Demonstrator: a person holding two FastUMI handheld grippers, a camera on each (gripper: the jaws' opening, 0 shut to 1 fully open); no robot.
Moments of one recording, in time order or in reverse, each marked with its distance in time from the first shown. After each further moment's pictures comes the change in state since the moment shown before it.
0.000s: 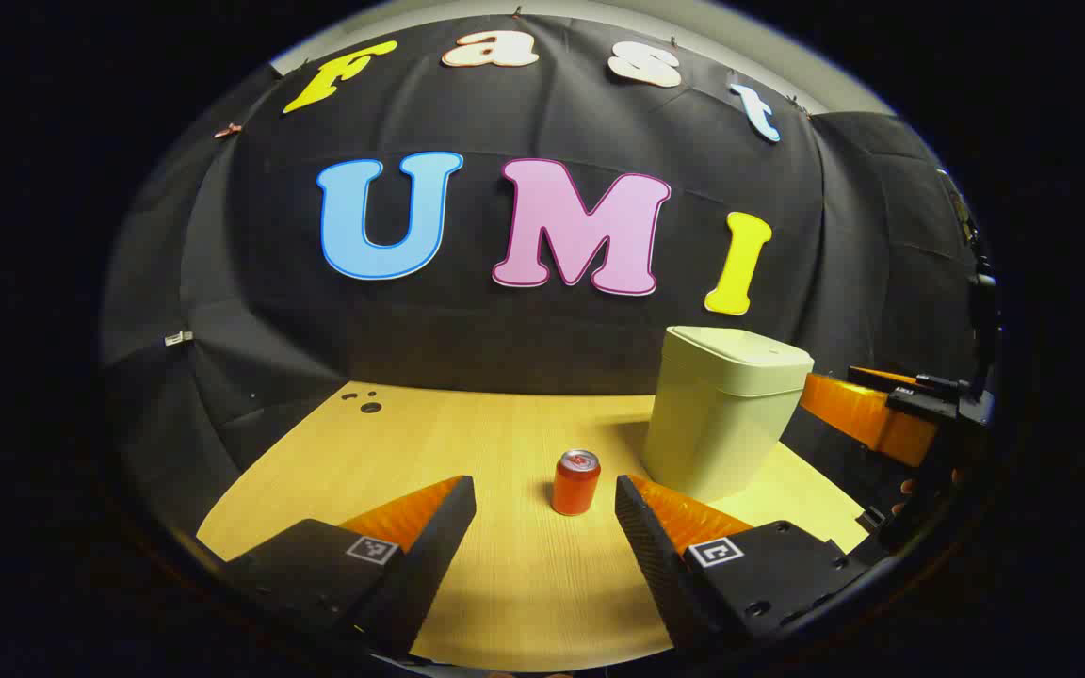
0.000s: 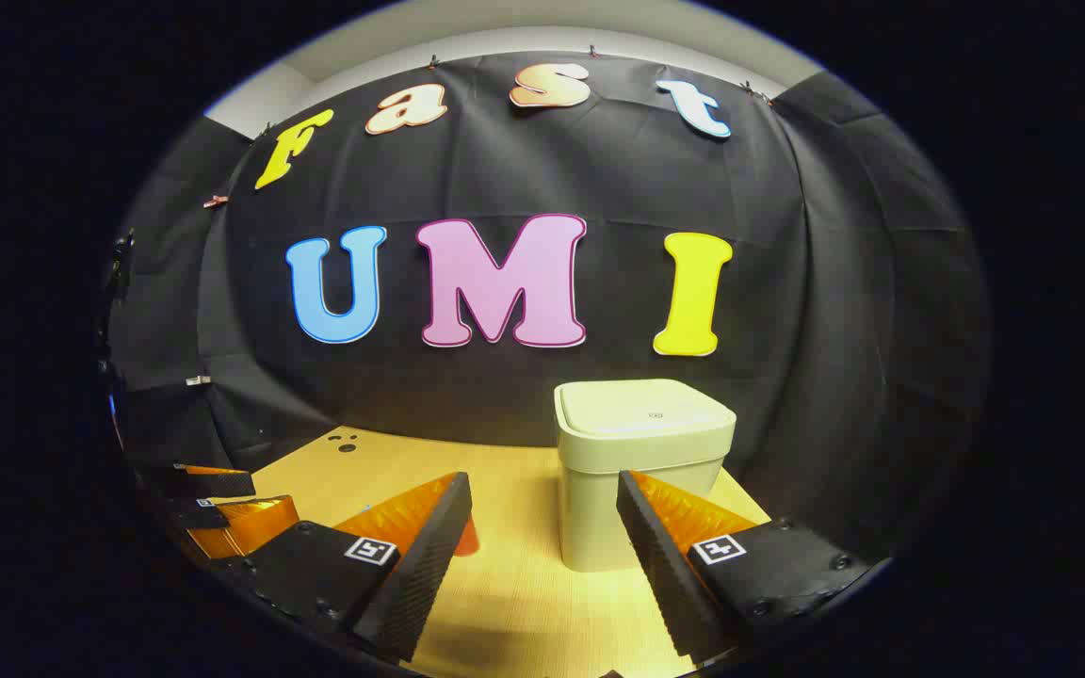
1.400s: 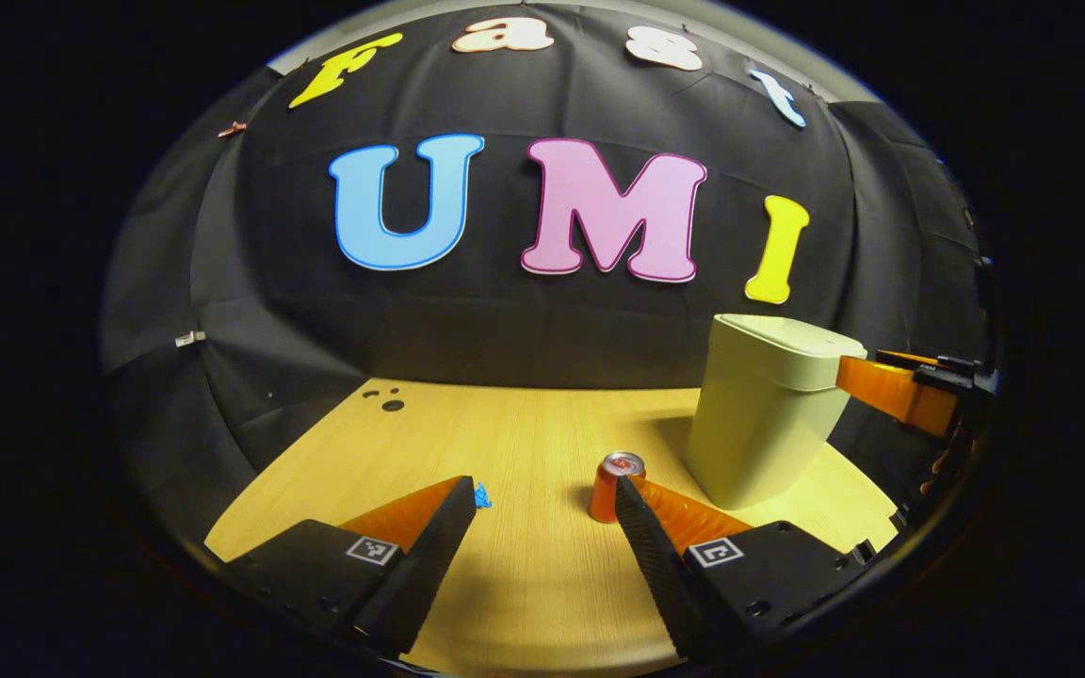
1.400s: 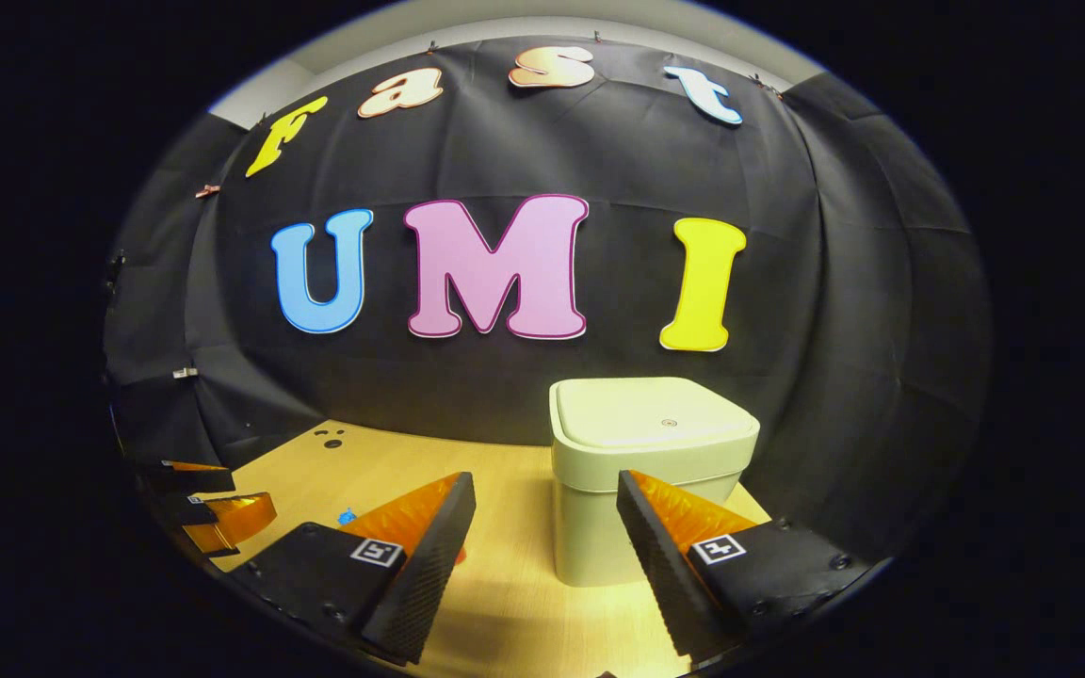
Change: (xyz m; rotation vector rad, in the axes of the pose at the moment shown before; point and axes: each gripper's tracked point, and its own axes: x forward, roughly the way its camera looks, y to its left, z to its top) left arm 0.047 0.041 -0.016 -0.008 0.045 0.095; right arm 0.054 -0.007 -0.003 -0.047 0.012 0.003
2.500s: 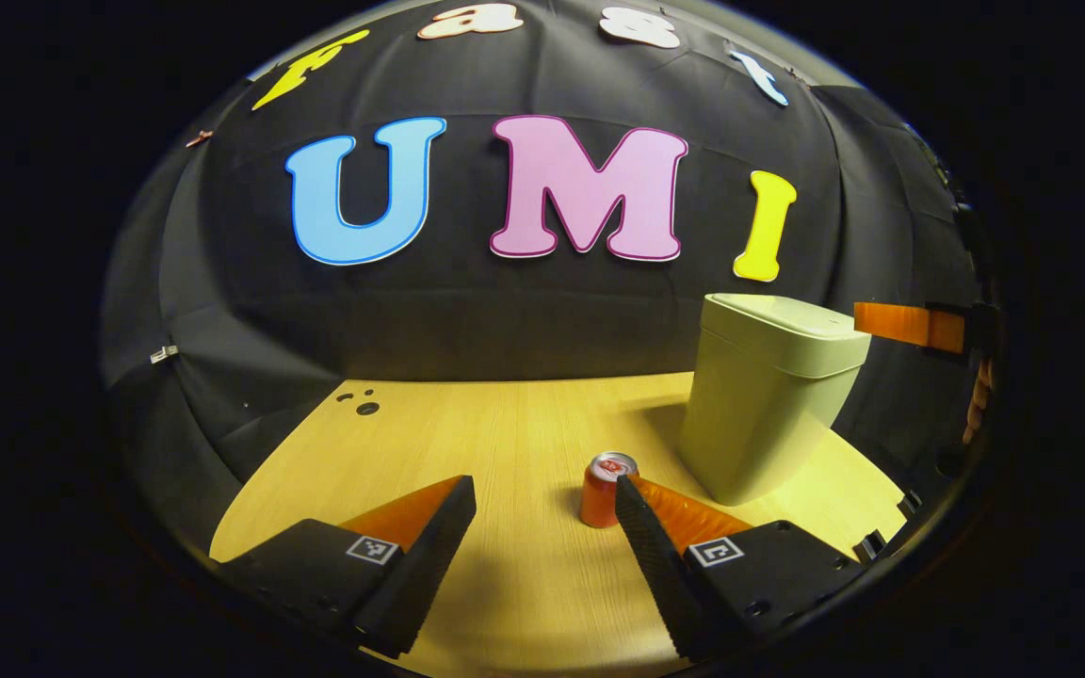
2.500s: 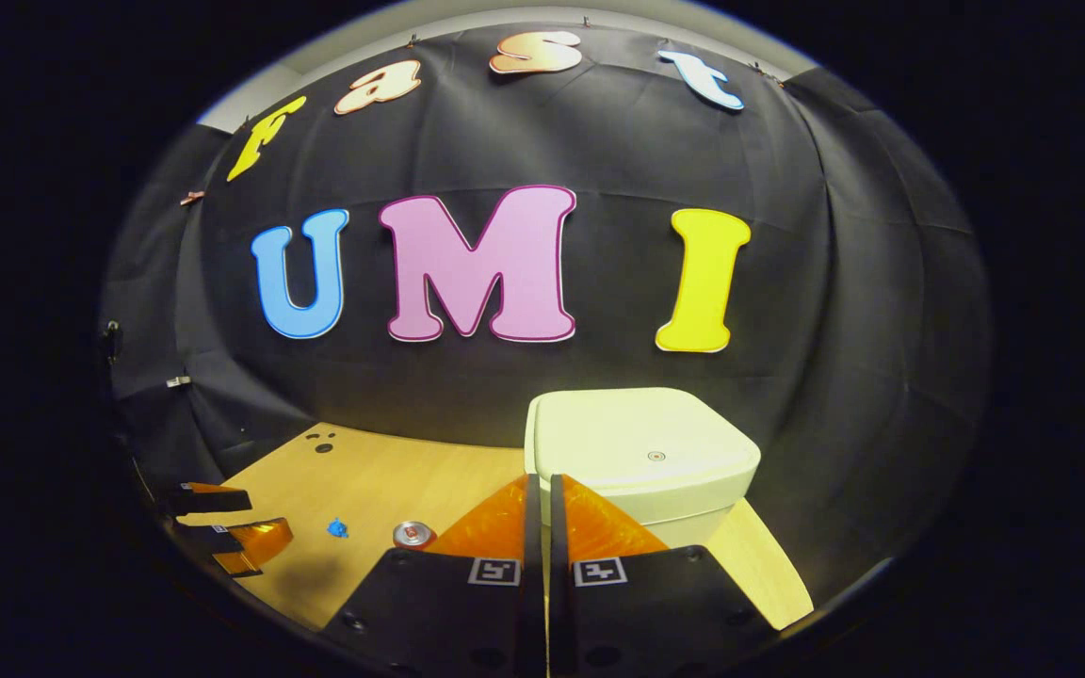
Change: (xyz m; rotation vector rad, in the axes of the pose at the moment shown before) left arm 0.039 -0.022 0.008 0.069 0.024 -0.063; right arm 0.040 -0.029 0.026 0.033 0.054 0.023
